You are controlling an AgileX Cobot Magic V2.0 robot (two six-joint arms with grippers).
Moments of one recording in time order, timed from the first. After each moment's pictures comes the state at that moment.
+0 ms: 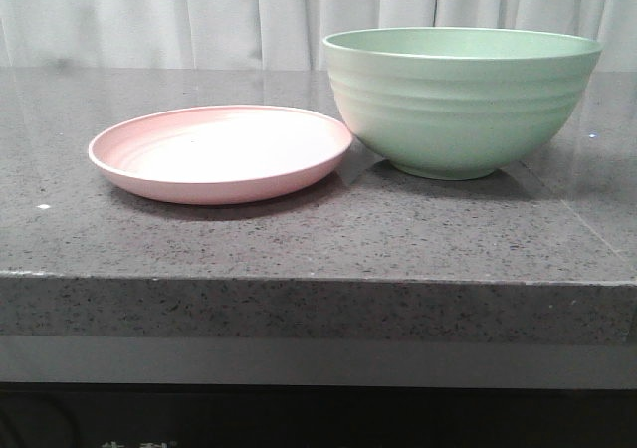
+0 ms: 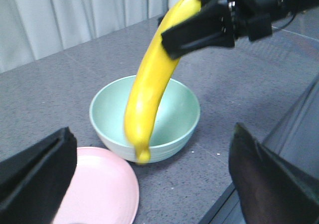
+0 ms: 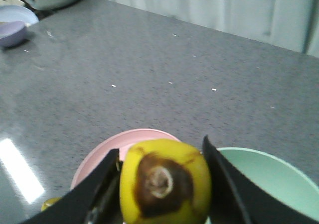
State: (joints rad) left arm -0.89 0.91 -1.18 0.08 0.63 -0.08; right arm 0.16 1.26 -1.32 0.88 0.73 -0.75
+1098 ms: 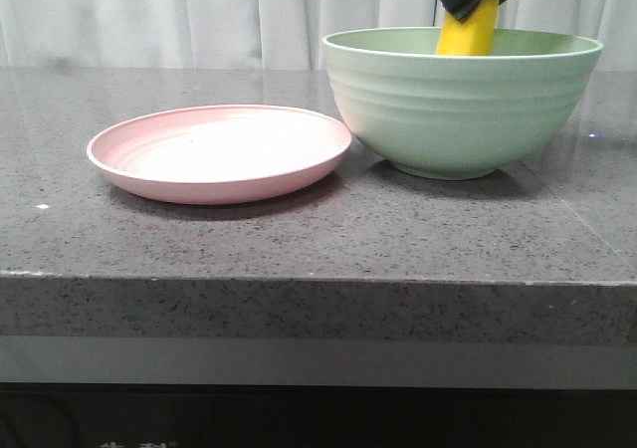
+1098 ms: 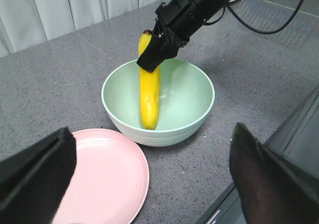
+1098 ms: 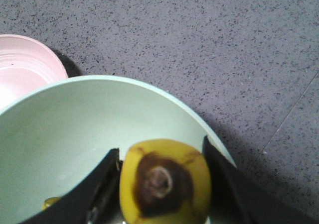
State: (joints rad) left arm -0.89 0.93 -1.18 0.13 0.66 -0.12; right arm 0.09 1.77 -1.65 0.57 0.91 -0.66
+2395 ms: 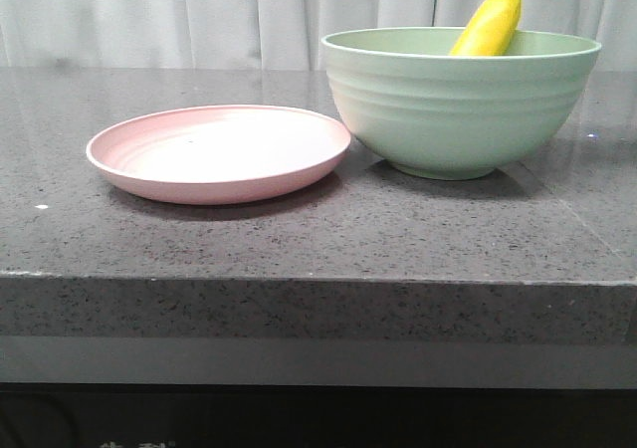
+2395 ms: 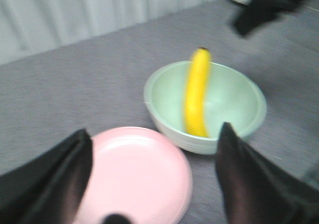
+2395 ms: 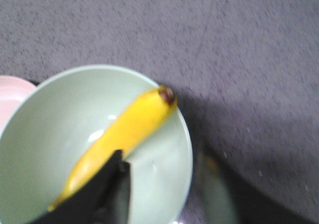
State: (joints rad) left arm -0.89 0.93 -1.18 0.46 0.71 -0.44; right arm 0.09 1.50 -1.65 0.20 1.05 -0.06
